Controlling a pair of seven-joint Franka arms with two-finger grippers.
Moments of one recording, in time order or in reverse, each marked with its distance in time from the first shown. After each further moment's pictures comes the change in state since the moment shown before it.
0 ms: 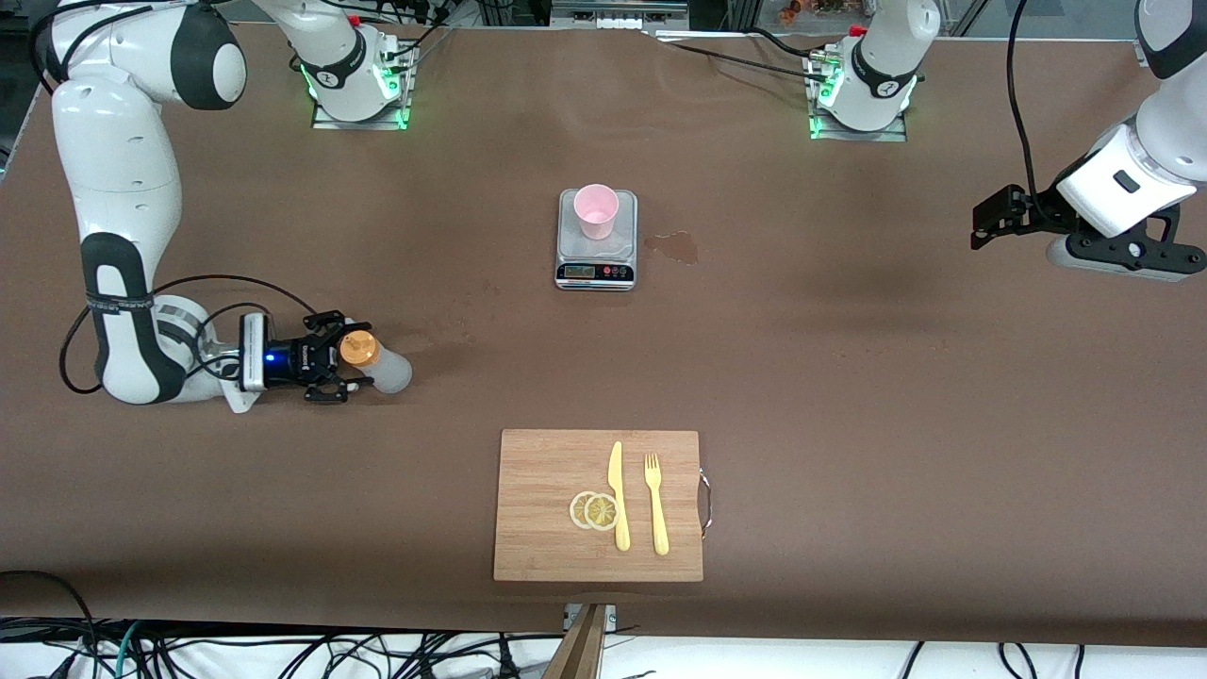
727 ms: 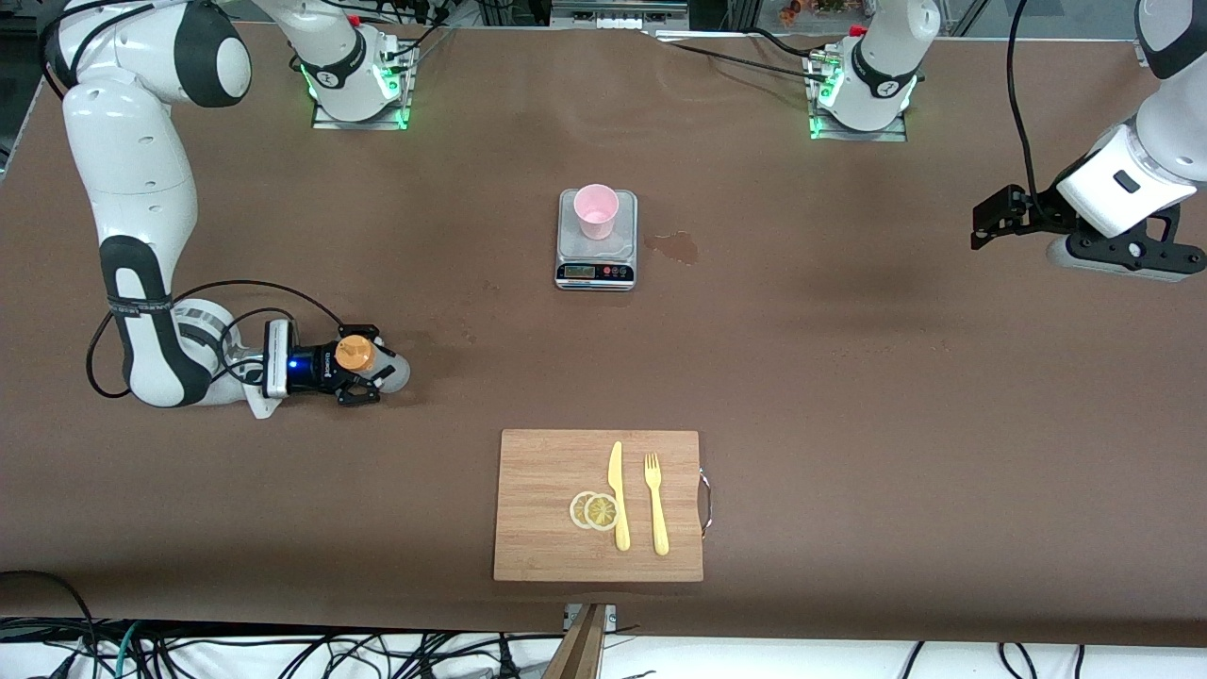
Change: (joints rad) left arm 0.000 0.000 0.000 0.000 0.000 0.000 0.000; right arm 0.004 0.000 0.104 -0.030 0.076 0.105 0.017
